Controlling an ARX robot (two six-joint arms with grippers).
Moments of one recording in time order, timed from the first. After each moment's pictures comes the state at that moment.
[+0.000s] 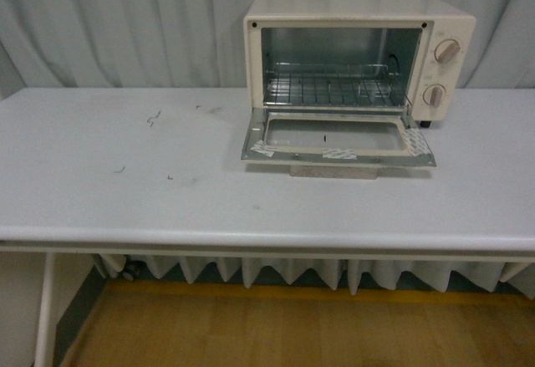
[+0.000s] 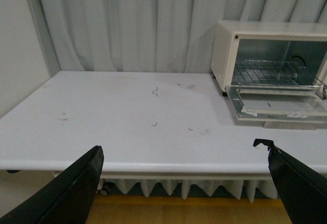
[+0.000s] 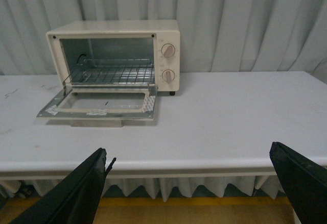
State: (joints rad) left arm 0.00 0.00 0.01 0.00 0.00 -0.02; right arm 0.00 0.00 0.01 0.00 0.00 -0.01
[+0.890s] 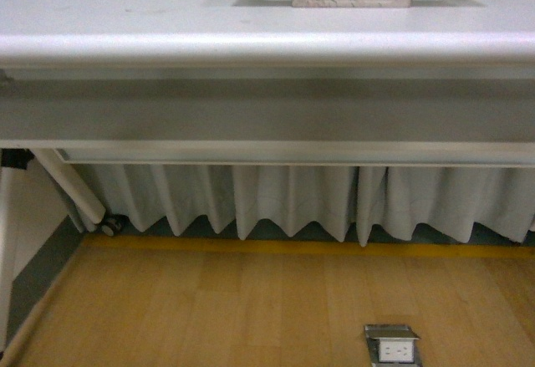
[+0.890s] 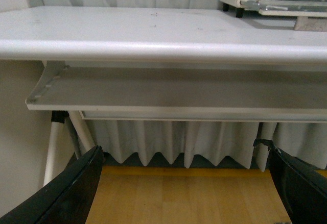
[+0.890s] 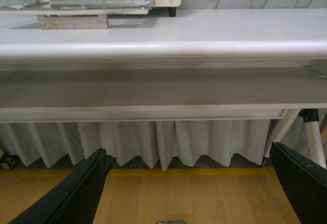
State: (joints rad) left arm 0.00 0.00 0.01 0.00 0.00 -0.01; right arm 0.00 0.00 0.01 0.00 0.00 -0.01
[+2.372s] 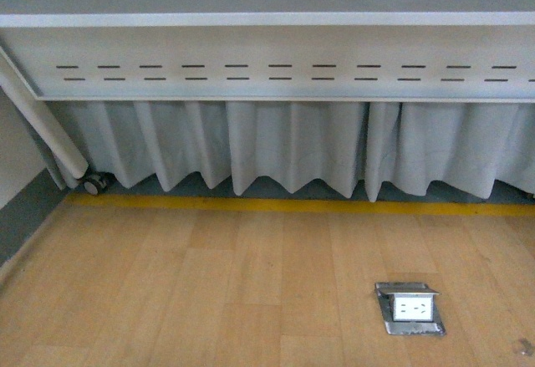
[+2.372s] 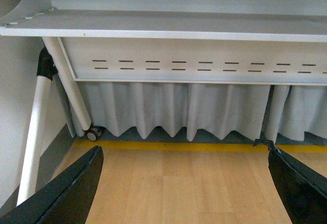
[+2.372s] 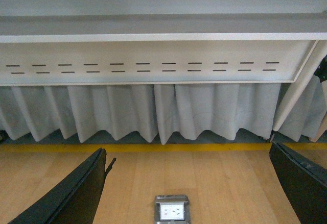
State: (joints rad) left arm 0.00 0.00 0.01 0.00 0.00 -0.01; right arm 0.00 0.00 0.01 0.00 0.00 -0.01
